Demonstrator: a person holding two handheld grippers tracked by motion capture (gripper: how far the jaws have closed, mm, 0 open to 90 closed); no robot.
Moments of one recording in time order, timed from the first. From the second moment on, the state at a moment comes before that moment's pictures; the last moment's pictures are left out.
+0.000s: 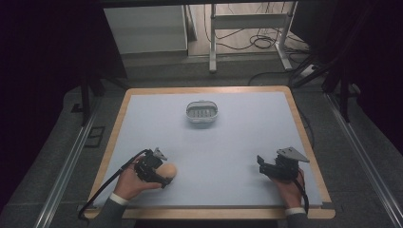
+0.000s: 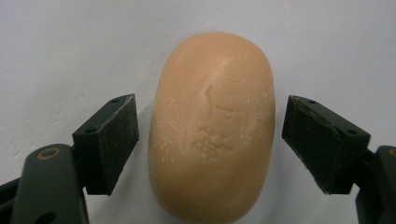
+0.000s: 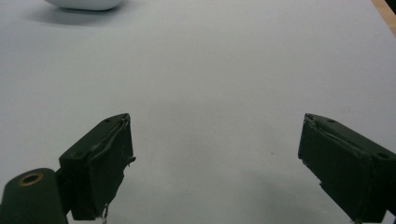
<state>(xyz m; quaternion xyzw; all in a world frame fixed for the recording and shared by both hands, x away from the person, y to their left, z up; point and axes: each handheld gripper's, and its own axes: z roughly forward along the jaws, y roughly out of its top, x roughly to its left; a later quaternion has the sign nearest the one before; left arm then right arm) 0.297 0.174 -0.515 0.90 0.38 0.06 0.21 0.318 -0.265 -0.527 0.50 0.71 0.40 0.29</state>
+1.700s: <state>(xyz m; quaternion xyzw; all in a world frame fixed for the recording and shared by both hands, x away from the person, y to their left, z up) 0.310 0.180 -0.496 0.89 0.38 0.08 0.24 0.318 -0.265 -0.528 0.50 0.71 0.40 0.29</state>
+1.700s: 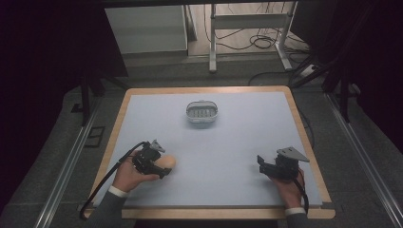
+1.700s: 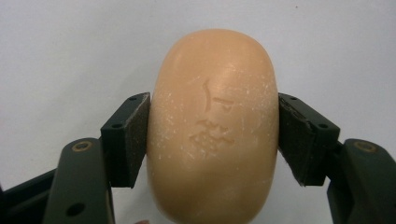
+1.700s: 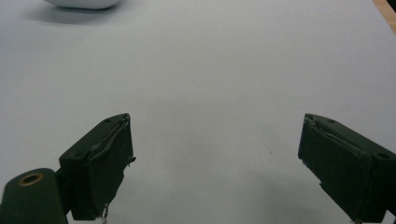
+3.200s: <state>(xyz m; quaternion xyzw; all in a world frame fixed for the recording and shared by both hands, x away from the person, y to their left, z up) 0.331 0.168 -0.472 0.89 0.37 0.09 0.26 0.319 -0.265 -0.528 0.50 0.72 0.39 0.28</state>
